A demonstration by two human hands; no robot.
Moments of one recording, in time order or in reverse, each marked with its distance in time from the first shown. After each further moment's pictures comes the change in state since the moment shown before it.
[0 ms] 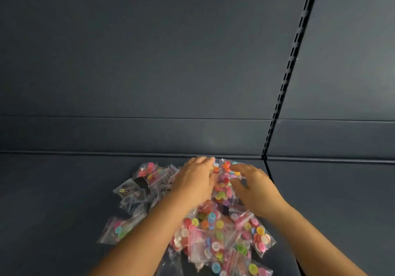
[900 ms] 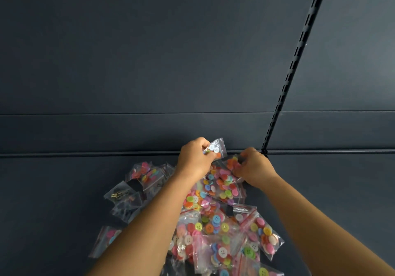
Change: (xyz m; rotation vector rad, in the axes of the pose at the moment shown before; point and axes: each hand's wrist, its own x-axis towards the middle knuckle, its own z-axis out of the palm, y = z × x) left_hand 0.053 -0.017 0.008 -0.422 0.139 -0.186; right_hand 0.065 0.015 0.007 -0.012 0.018 0.370
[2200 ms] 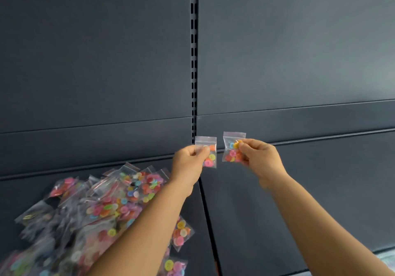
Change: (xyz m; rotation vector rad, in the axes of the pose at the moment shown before) left_hand -0.042 0.126 0.104 -0.662 -0.111 -0.197; right_hand -0.050 0.111 -0.129 0.911 0.292 0.036
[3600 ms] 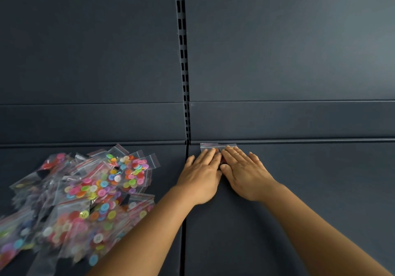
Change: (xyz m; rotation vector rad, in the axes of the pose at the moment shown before) left_hand 0.005 -0.047 0.054 1.238 -0.339 0.290; right_hand 0.042 0.056 -0.030 -1.355 -0.611 -0.426
